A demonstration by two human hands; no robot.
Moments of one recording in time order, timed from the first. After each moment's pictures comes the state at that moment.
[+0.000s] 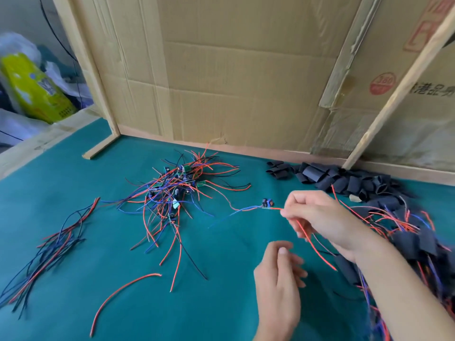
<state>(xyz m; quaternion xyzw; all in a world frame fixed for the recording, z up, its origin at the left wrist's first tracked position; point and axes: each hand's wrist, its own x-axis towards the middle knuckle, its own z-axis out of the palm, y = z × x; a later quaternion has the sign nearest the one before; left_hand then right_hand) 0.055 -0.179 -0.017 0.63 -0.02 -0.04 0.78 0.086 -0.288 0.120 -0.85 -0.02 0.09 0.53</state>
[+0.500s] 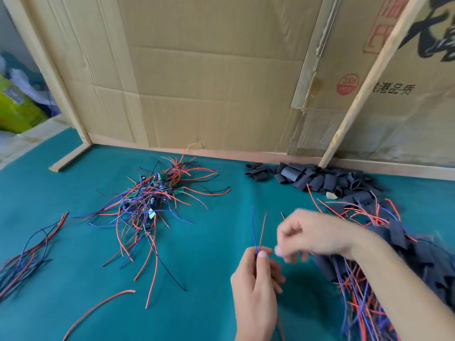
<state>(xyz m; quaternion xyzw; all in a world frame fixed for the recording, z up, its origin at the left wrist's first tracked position) 0.035 -0.187 0.000 0.61 0.01 0.00 0.79 0.085 -0.331 0.110 -0.89 -0.07 0.28 0.36</state>
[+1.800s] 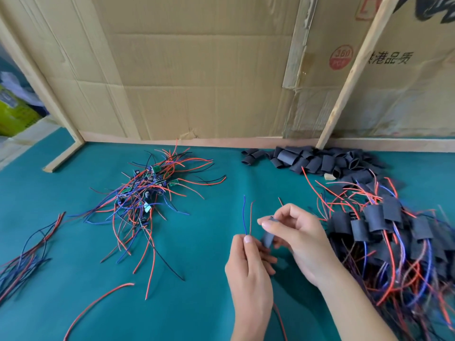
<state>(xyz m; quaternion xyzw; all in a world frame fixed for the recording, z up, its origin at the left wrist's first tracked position) 0.035 -0.196 -0.003 0.67 0.03 0.08 0.73 0.058 -0.309 0.031 -0.67 0.07 -0.07 0.73</state>
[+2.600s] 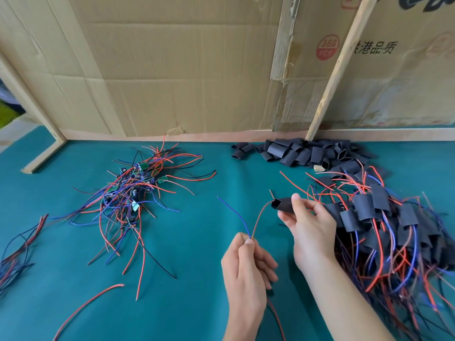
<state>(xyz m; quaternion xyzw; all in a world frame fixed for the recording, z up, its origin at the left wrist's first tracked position) 0.024 -0.183 0.001 0.61 -0.02 -0.03 0.79 0.067 -0.308 0.021 -0.48 0.29 -0.29 0.78</state>
